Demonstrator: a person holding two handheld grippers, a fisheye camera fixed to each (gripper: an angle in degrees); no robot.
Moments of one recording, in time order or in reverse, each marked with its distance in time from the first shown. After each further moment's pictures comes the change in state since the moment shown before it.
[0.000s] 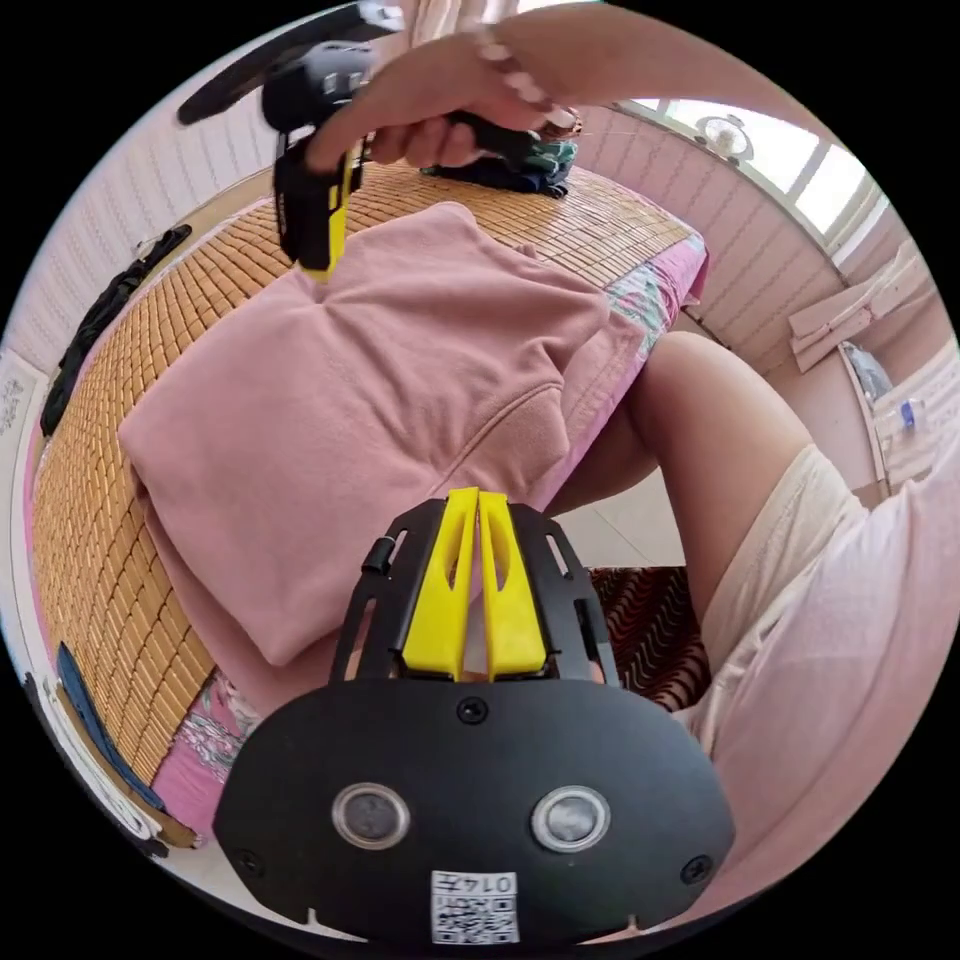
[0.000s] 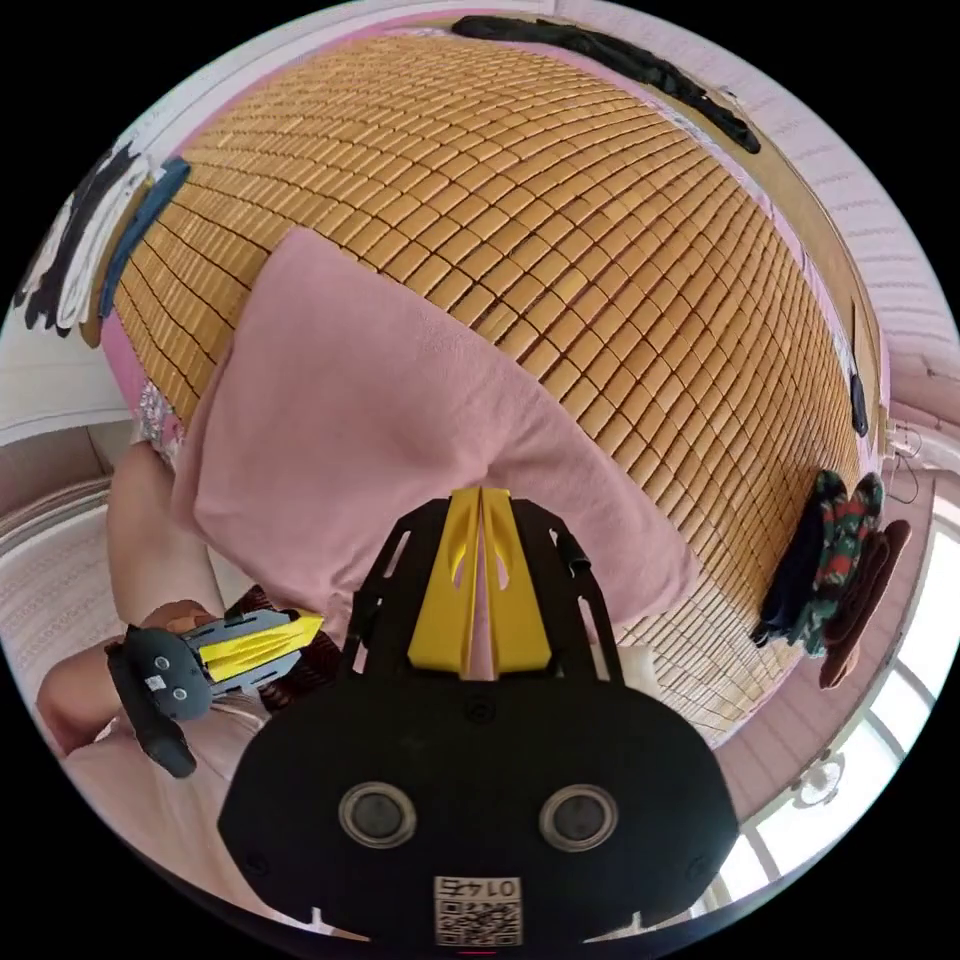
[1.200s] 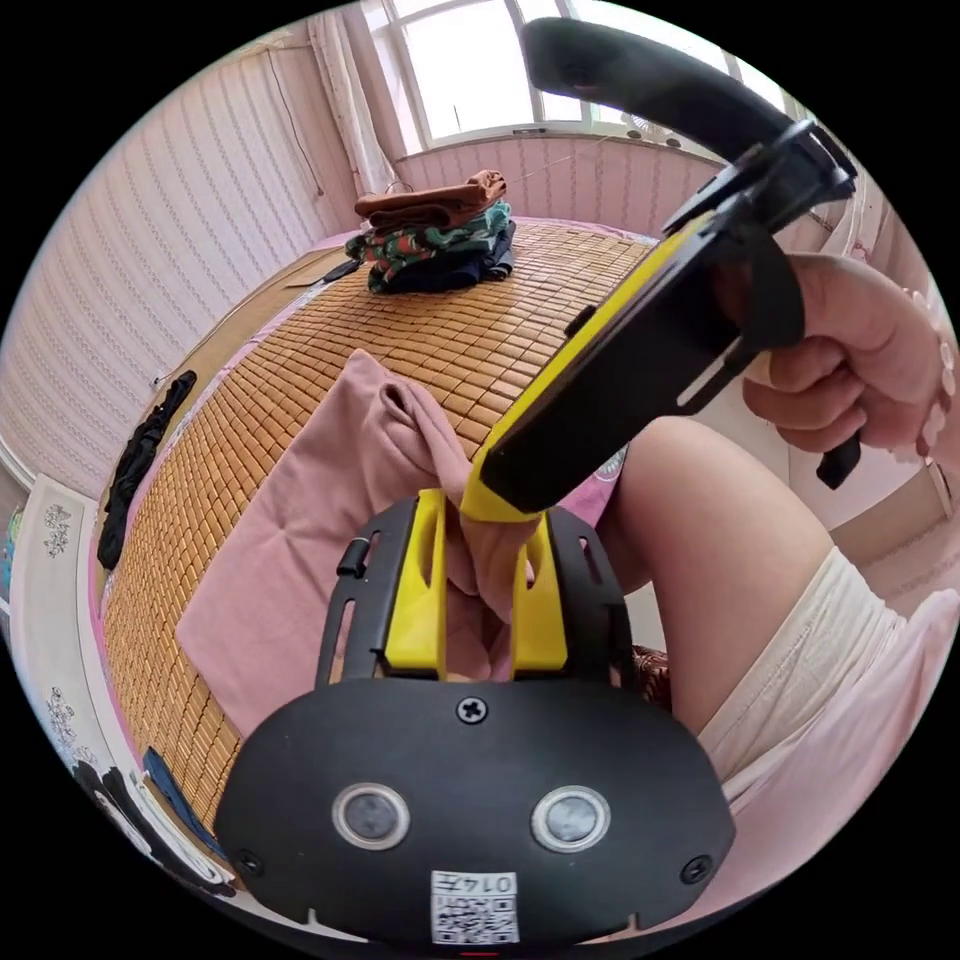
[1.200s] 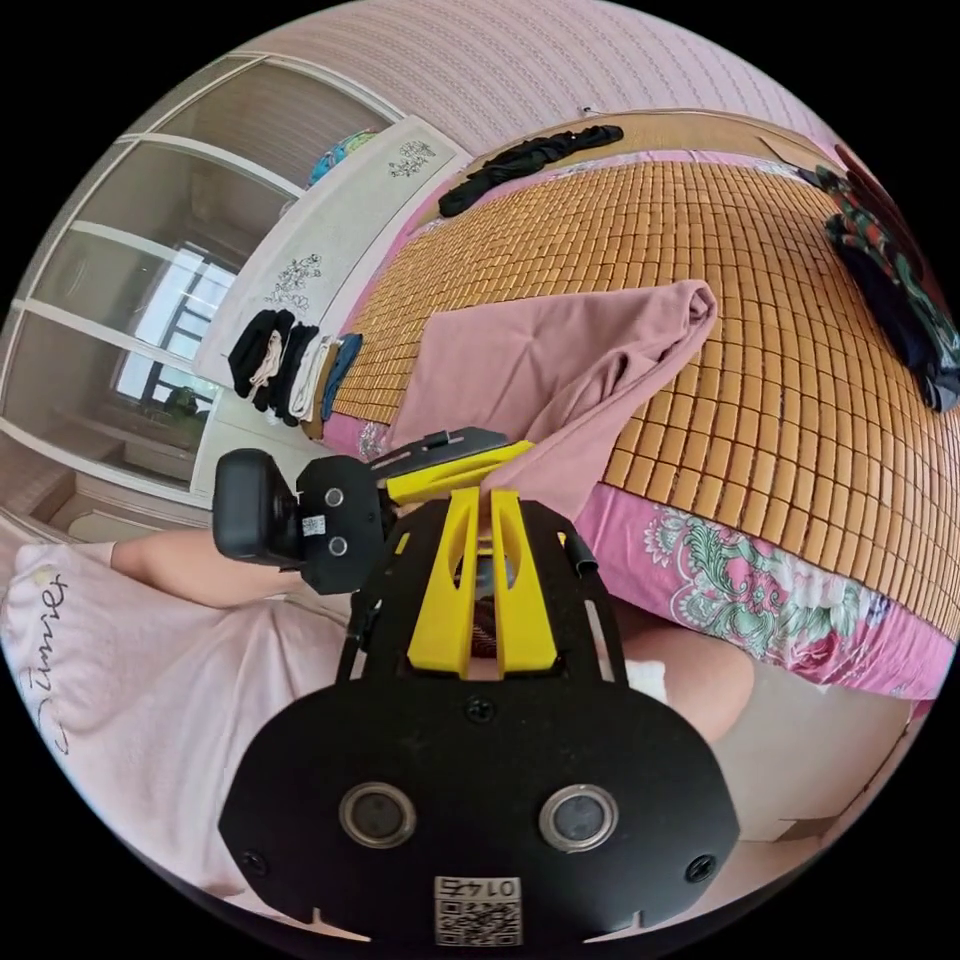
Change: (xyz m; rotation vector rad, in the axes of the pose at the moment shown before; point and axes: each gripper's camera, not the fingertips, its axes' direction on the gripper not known) left arm 0.091 -0.039 0.010 0.163 -0.216 0.195; right arm 0.134 0.458 0.207 0.429 -0.593 0.201
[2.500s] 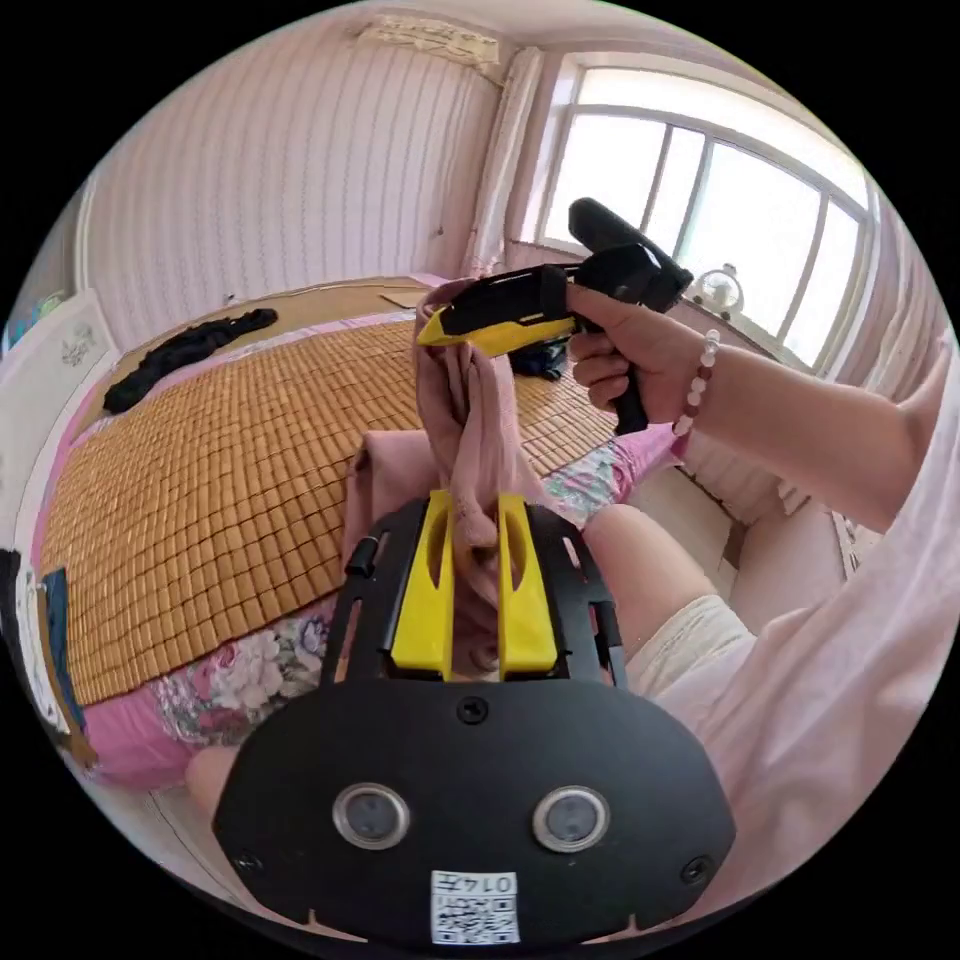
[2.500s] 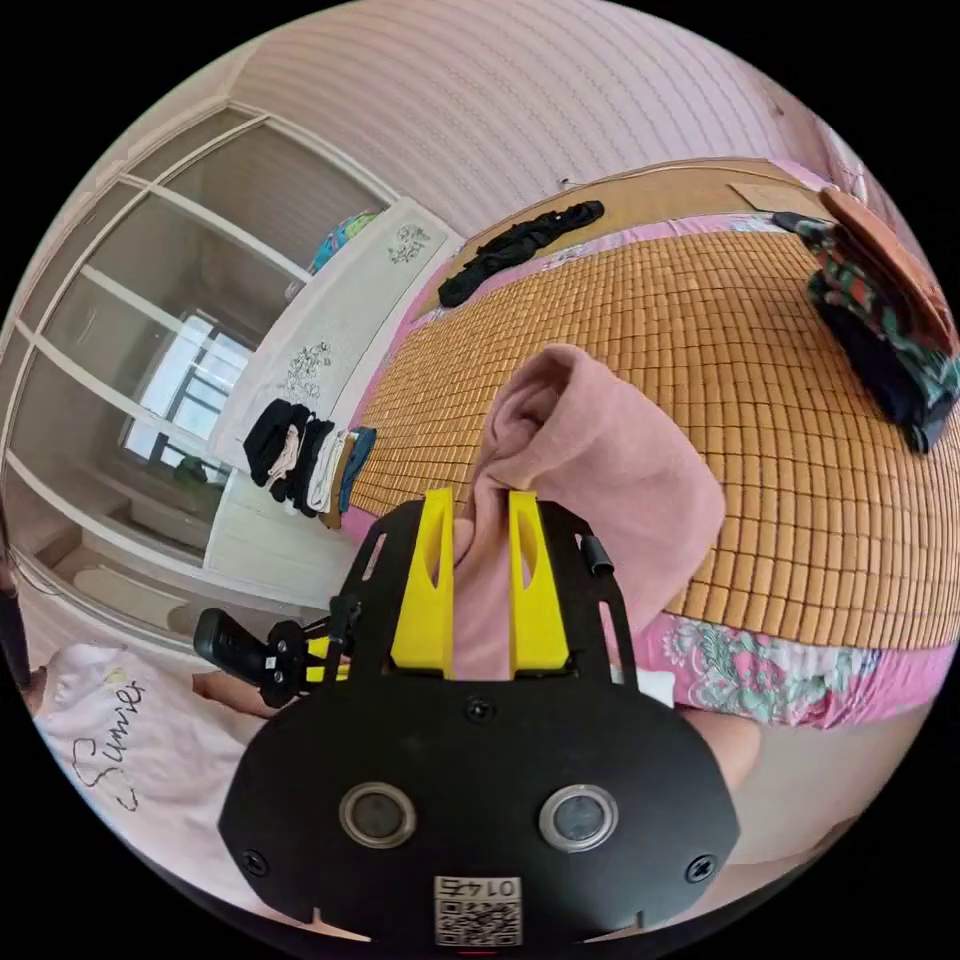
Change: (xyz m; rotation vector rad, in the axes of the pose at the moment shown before) left arm -0.083 0.142 -0.069 0.254 0.094 -0.418; right arm -0.050 -0.035 -0.046 0.179 -0.043 0.013
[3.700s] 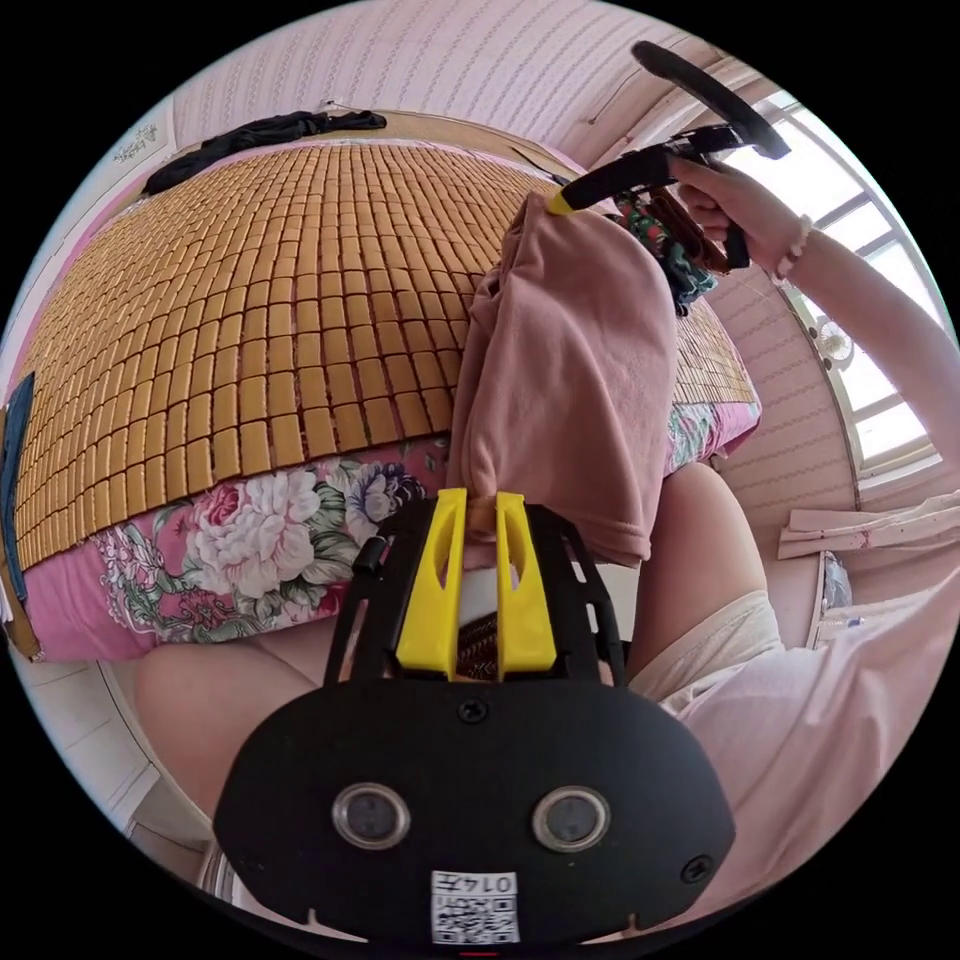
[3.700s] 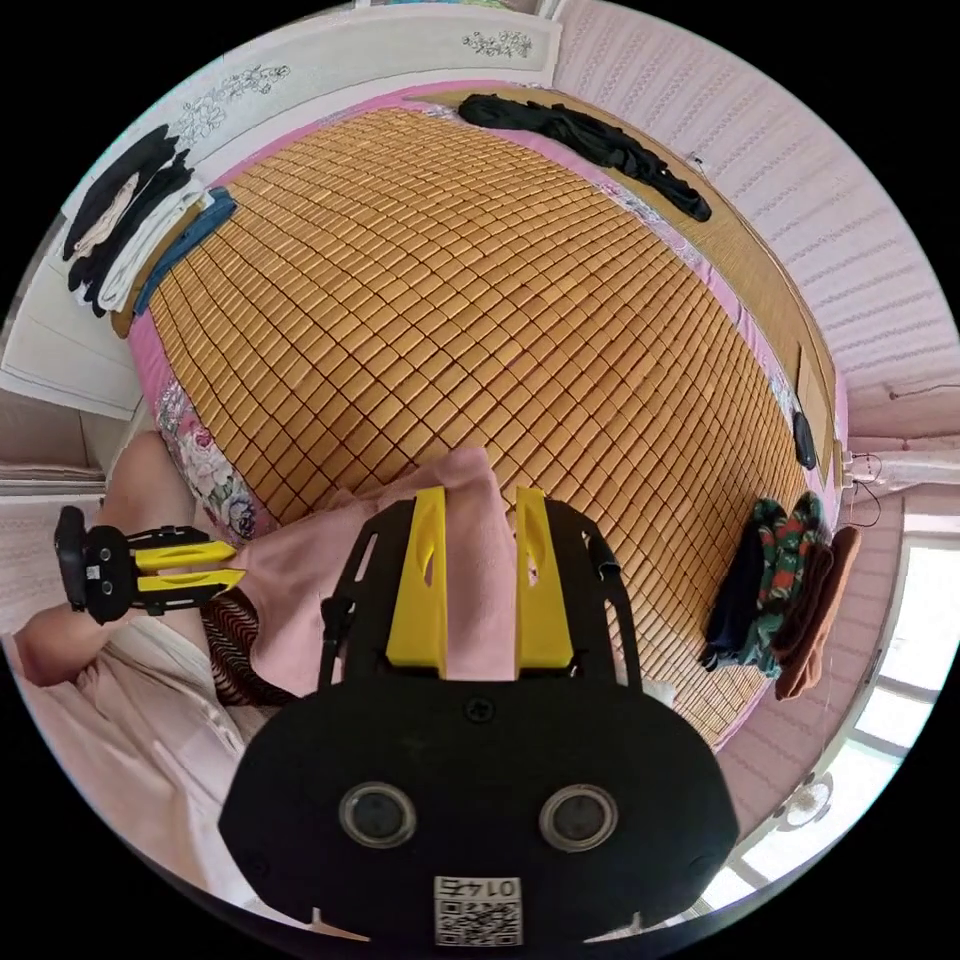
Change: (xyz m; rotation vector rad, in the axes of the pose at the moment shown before) left arm -0.163 0.015 0.089 -0.370 0.049 -0.346; right arm -0.256 -0.300 0.115 -0.508 0.715 -0.445
